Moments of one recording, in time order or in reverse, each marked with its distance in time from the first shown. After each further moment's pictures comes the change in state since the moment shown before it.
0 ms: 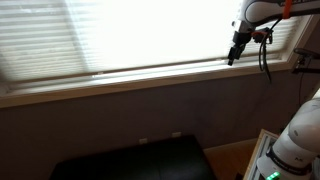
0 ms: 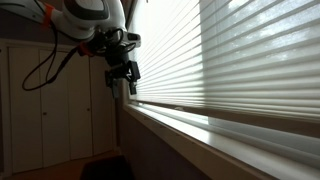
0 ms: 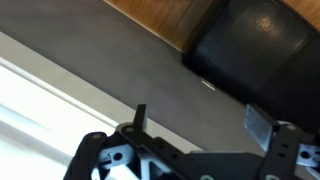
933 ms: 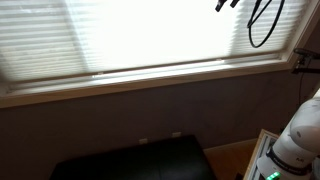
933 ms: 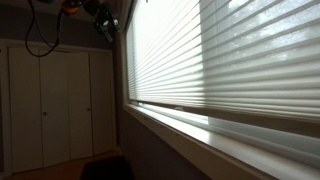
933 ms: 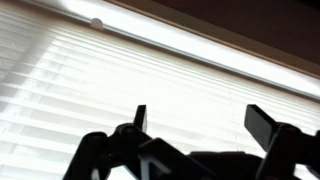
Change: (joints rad) arm 0.044 -0.059 0.258 0.423 0.022 -0.018 0.433
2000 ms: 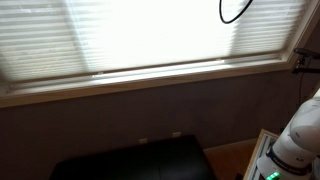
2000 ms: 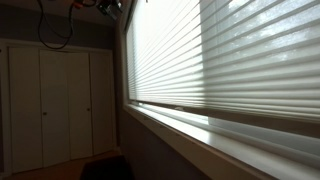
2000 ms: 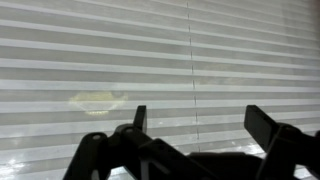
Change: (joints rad) arm -0.002 0.159 0.096 0.249 -0.014 0.364 0.184
